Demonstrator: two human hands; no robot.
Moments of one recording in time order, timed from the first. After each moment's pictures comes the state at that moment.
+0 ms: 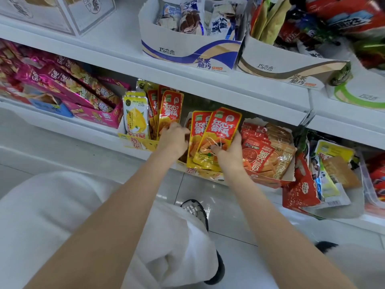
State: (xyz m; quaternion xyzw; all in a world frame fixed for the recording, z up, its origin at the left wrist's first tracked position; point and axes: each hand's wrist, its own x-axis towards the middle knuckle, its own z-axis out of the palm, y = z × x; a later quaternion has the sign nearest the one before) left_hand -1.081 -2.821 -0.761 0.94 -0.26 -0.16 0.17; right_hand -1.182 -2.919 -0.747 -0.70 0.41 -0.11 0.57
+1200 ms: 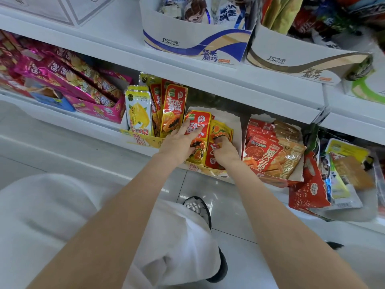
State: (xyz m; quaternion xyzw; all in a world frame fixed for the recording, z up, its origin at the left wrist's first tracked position) left_hand -1.086 -2.816 -0.781 0.92 -0.34 -0.20 0.07; right_hand -1.155 -2.935 -0.780 -0.79 0.42 0.13 0.43
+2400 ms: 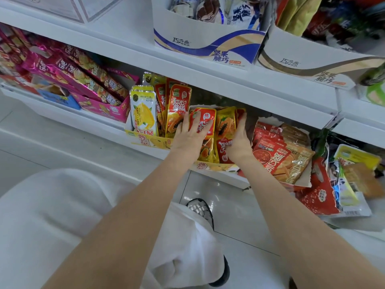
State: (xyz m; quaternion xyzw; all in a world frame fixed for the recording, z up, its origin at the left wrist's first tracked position) left_hand -1.080 -2.834 -0.790 0.93 -0.35 -0.13 0.01; right_hand -1.149 -2.953 -0.779 -0.87 0.34 0.02 0.36
